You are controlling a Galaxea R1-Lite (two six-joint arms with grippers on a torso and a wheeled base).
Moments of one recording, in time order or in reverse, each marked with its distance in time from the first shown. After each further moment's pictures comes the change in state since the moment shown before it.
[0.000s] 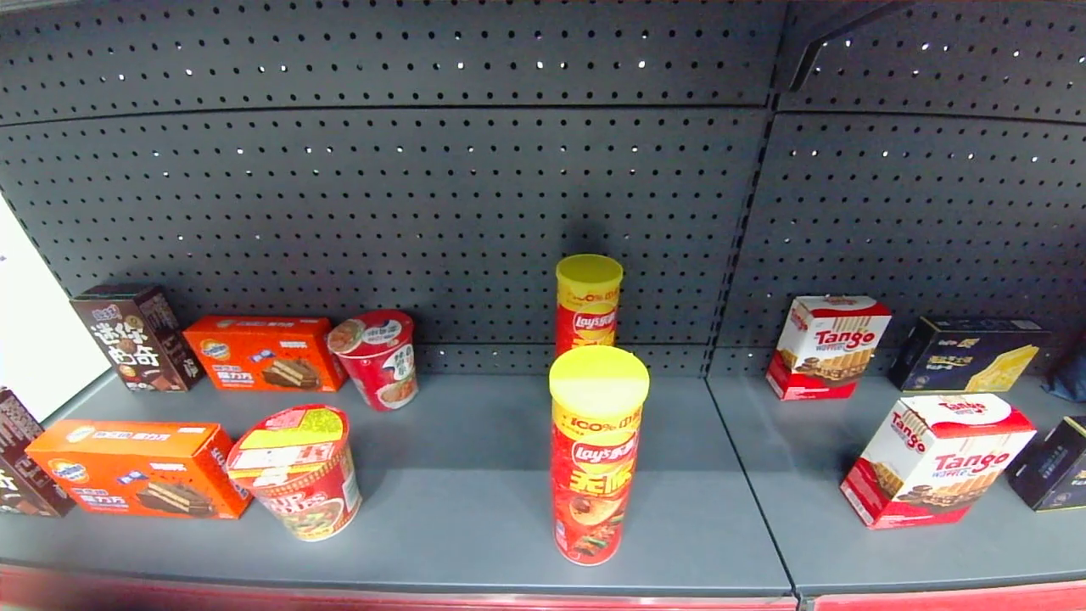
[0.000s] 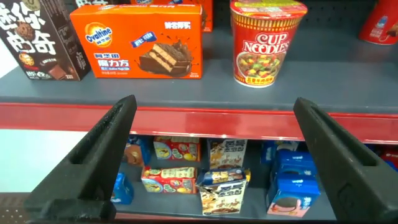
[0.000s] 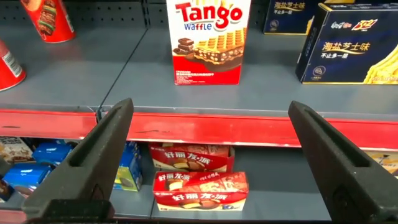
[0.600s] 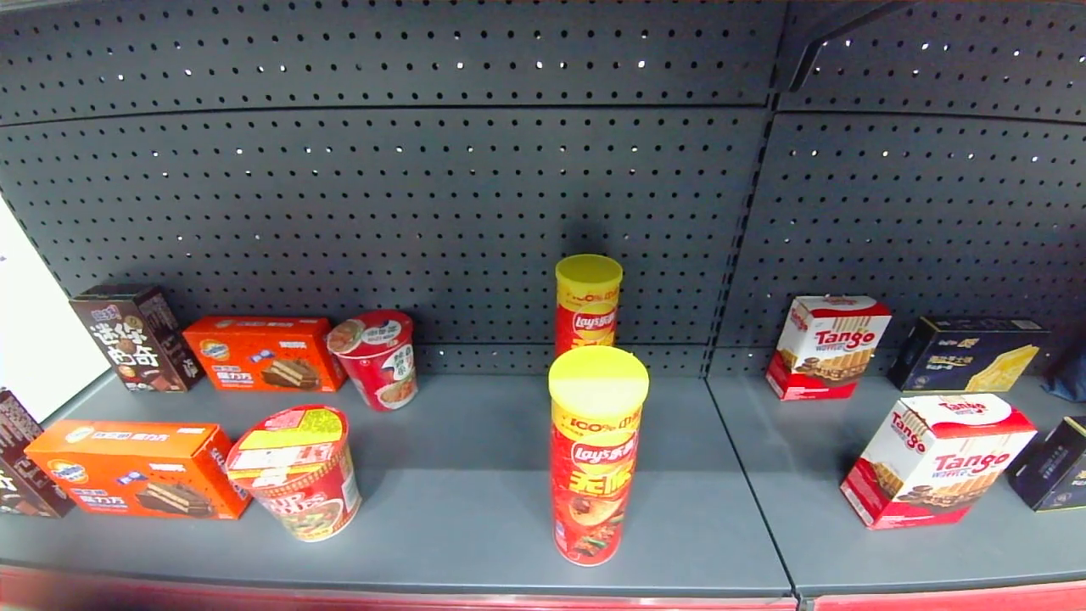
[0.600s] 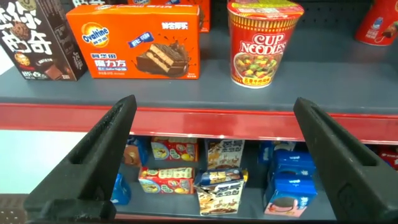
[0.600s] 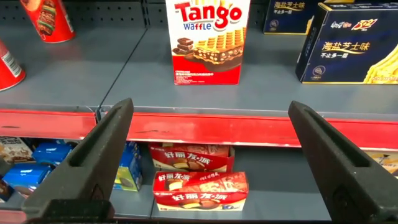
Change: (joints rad) left arm 0.001 0.000 0.000 0.000 -0.013 -0.013; right arm 0.000 0.000 0.000 0.000 0.000 0.000
